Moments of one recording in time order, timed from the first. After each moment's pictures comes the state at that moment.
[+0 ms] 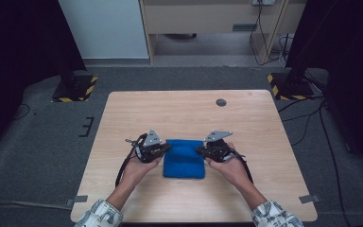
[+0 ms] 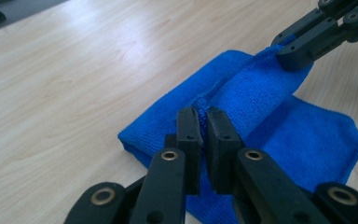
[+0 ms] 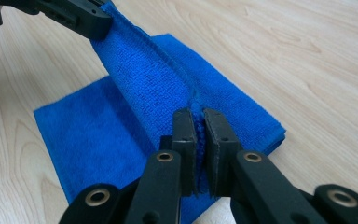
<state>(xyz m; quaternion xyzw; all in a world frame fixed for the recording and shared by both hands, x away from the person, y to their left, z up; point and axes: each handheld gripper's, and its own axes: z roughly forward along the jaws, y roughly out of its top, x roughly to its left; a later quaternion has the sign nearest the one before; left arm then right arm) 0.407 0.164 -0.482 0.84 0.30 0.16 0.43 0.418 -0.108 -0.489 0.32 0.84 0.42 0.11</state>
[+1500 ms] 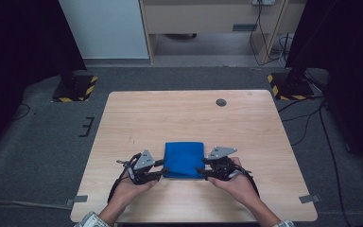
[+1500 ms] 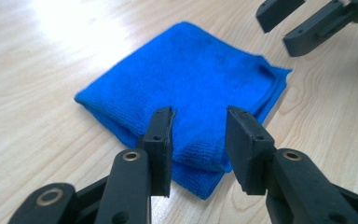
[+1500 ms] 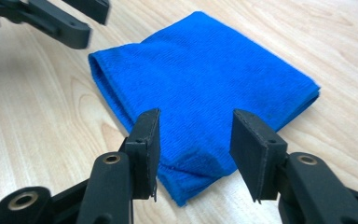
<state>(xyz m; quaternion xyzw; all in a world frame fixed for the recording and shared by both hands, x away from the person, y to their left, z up) 0.347 0.181 -0.494 0.83 0.28 0.14 0.45 0.364 -0.116 -0.489 0.30 0.85 0.41 0.11</state>
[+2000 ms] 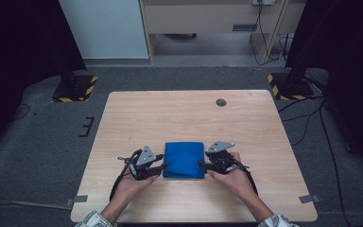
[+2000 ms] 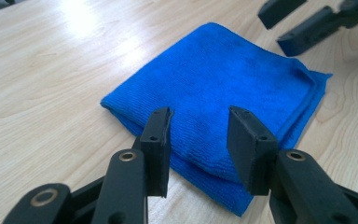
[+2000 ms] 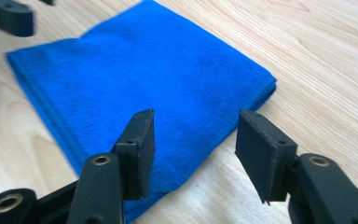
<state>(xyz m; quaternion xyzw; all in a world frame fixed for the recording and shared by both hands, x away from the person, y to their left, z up) 0.362 0.177 -0.501 0.83 0.29 0.17 0.43 0.389 -0.116 -0.503 0.34 0.85 0.38 0.14</state>
